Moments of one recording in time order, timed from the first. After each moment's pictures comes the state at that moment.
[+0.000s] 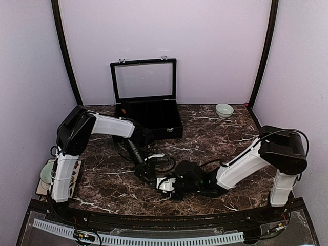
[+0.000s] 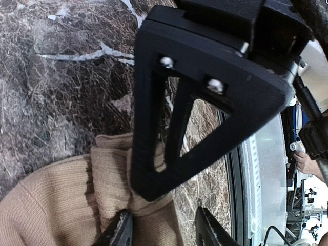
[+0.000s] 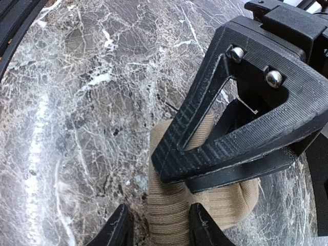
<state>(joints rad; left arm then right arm) -0.72 2.25 1.55 -1.14 0.89 0.91 1.22 1.87 0.75 0.50 0.01 -0.49</state>
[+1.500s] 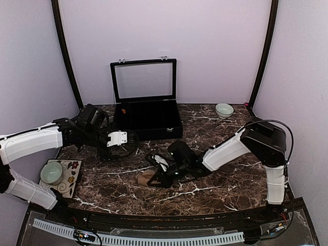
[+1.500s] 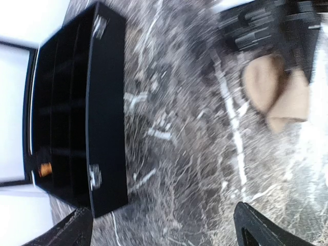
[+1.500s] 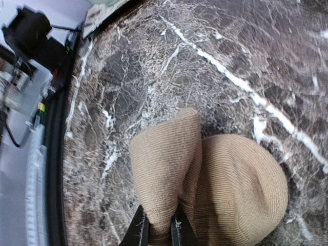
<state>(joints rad) -0.61 1.29 0.92 -0.52 0.04 0.91 1.05 2.05 1.03 0.32 -0.55 0.20</state>
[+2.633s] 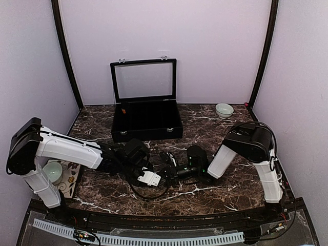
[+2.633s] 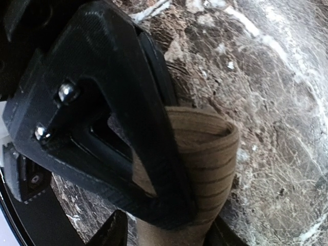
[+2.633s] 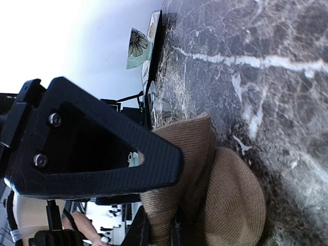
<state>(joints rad) -1.02 1.64 0.88 -0.25 -0.06 1.07 0.93 2.23 0.85 1.15 -0.86 1.20</state>
